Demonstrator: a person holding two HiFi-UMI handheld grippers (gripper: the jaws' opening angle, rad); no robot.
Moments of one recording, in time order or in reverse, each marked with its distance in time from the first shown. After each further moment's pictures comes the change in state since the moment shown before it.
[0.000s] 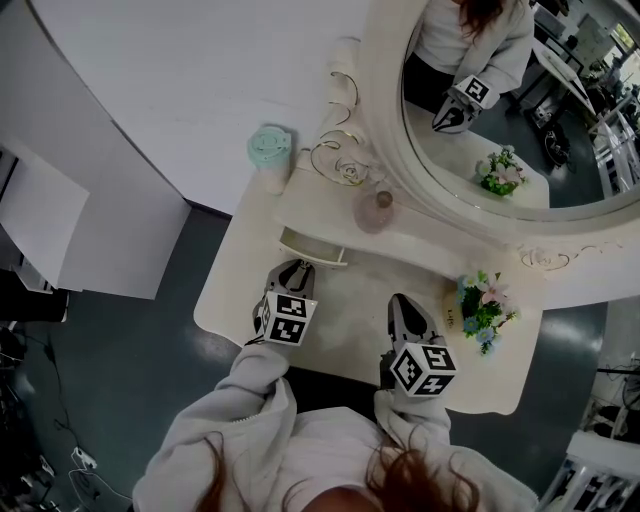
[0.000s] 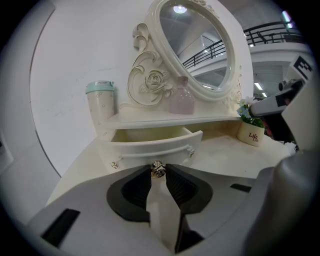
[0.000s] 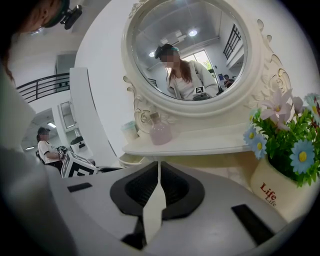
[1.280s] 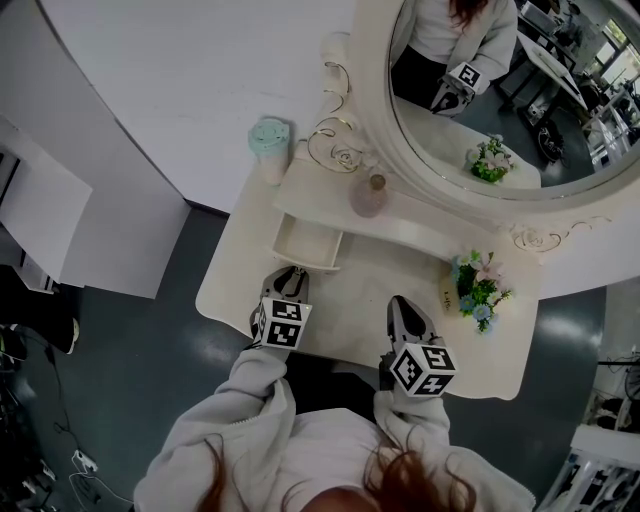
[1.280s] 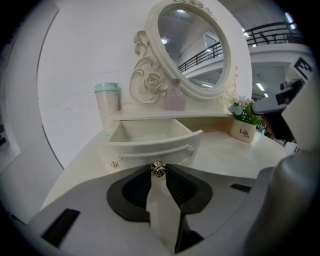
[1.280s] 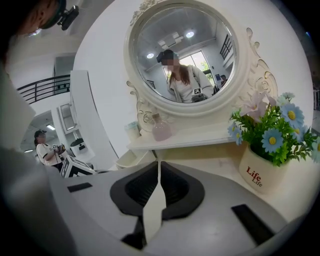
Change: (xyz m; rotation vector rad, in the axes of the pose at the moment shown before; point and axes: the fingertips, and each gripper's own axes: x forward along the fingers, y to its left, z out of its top) left arm -0.036 -0.015 -0.029 -0.021 0.016 0.017; right arm -0.040 0.005 -0.018 0.023 -0.014 -0.013
